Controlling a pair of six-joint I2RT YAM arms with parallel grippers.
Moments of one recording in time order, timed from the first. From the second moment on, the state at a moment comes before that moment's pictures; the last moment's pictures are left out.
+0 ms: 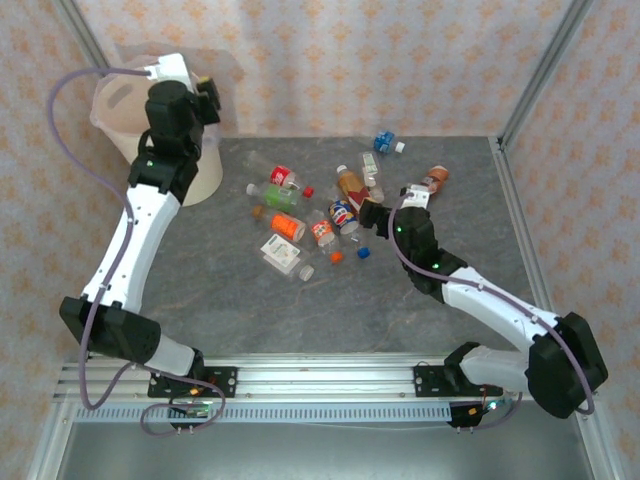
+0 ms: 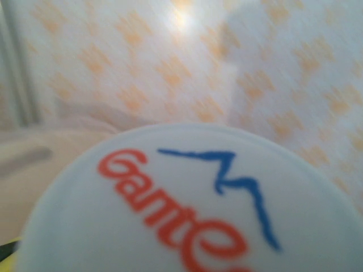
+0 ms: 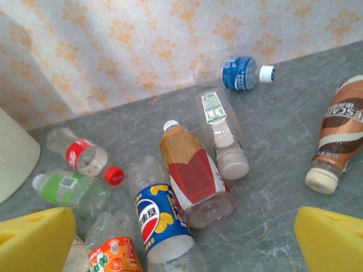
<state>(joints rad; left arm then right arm) -0.12 1.49 1.68 -0.25 -0.39 -0.14 0.59 1.15 0.70 0.12 0.39 0.49</state>
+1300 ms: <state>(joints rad) 0.13 2.08 2.32 -0.72 -0.29 -0.25 0.58 1.03 0.66 0.11 0.46 0.52</state>
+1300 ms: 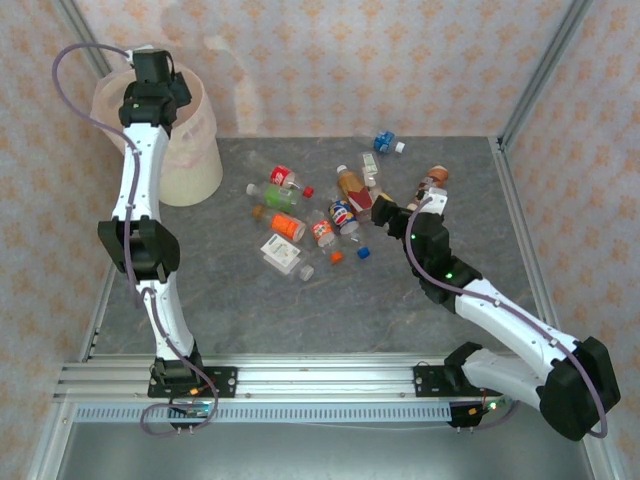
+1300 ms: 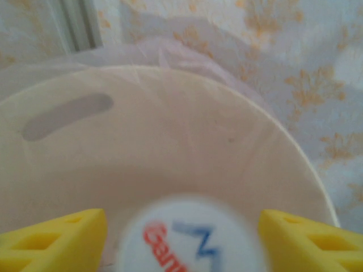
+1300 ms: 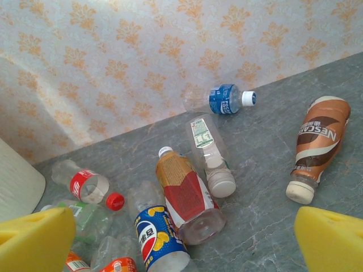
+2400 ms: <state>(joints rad) -0.18 1.49 1.71 -0.62 -0.31 -0.41 0.57 1.07 0.64 0.09 0.34 0.59</state>
